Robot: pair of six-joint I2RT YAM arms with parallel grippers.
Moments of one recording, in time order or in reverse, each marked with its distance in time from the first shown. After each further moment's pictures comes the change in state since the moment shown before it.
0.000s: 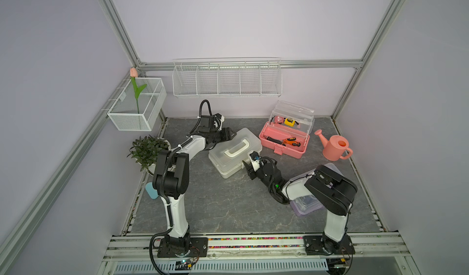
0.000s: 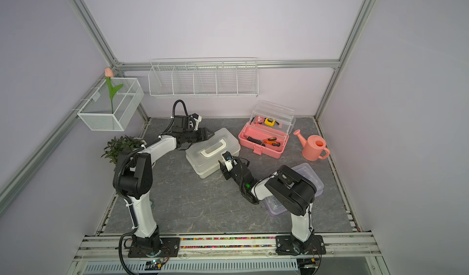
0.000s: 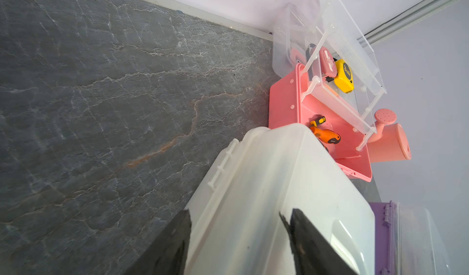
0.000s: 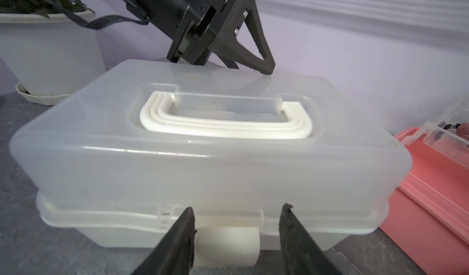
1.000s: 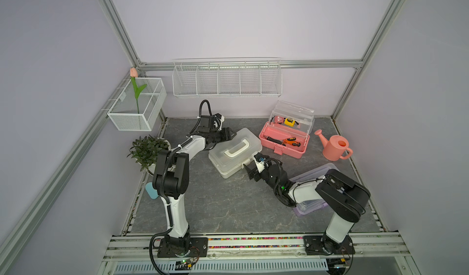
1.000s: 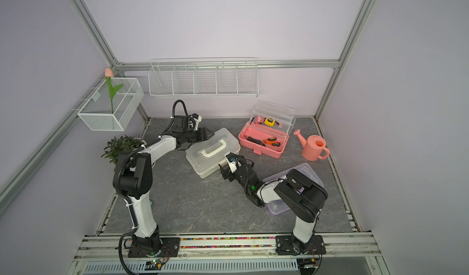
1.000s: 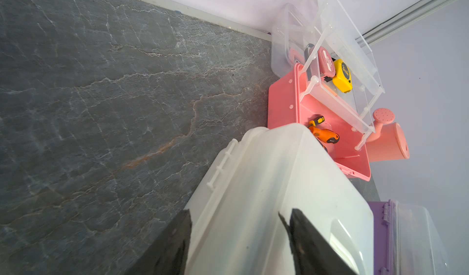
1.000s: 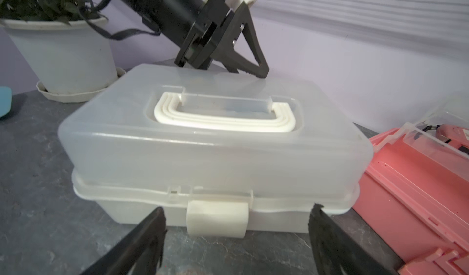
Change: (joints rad) left arm 0.001 0.001 -0.002 0.005 0.007 0.000; right arm -0.008 -0.110 -0.119 -0.022 -0.035 -0.008
